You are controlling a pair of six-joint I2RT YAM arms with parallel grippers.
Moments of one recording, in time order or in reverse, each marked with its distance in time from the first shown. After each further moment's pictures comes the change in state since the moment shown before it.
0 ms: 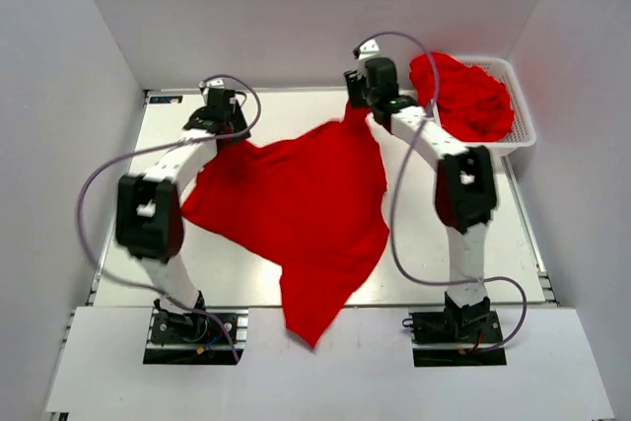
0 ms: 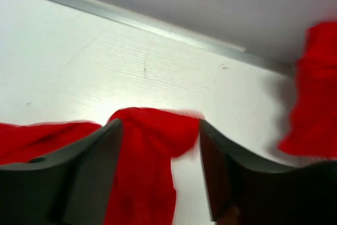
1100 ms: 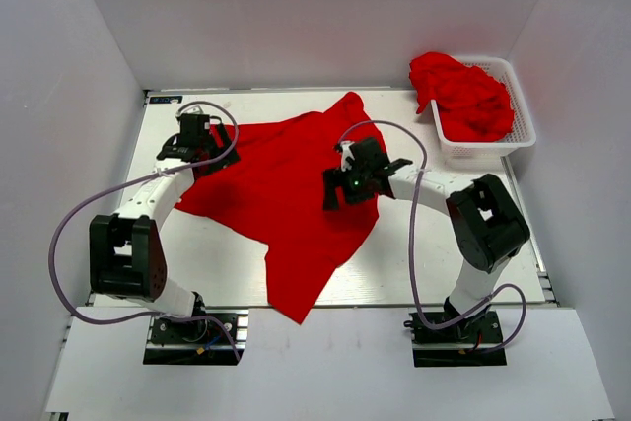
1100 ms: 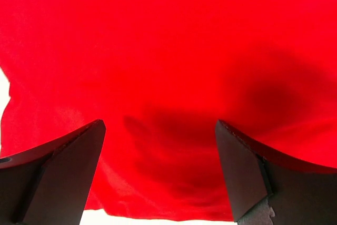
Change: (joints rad) left arm 0.099 -0.144 -0.183 -0.115 0.121 -0.077; right arm 0.169 -0.195 -0.586 -0.184 -0.466 0.335
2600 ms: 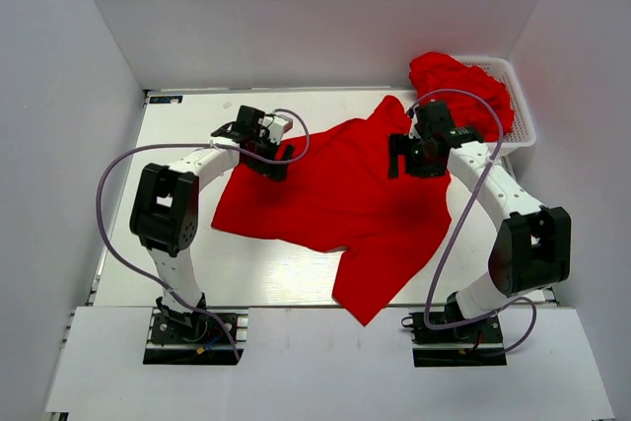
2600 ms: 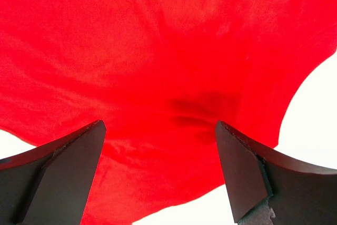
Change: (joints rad) left arm -0.223 0.355 0.233 -0.030 0.359 0.645; right arm -0.311 -0.238 0.174 -0.507 0.239 -0.063
